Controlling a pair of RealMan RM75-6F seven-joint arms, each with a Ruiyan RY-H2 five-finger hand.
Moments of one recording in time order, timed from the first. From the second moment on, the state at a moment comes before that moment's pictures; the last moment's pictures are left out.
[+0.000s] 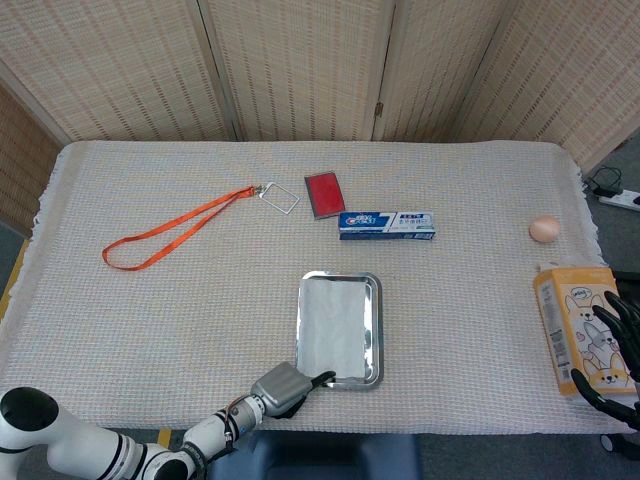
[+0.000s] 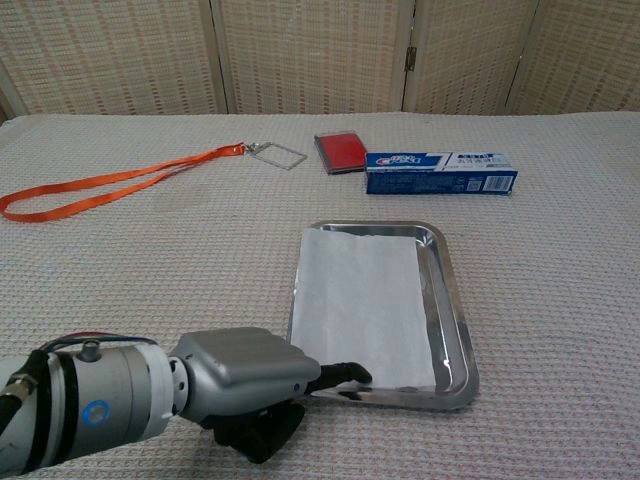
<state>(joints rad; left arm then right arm) -0.95 -1.68 0.07 -1.76 0.88 0.83 0.63 -0.03 -0.96 -0.02 -1.53 -1.79 1.86 0.47</state>
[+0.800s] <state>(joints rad) -0.93 -1.64 0.02 -1.78 0.94 0.88 0.57 -0.04 -0.95 0.00 -1.52 -1.75 1.84 0.51</state>
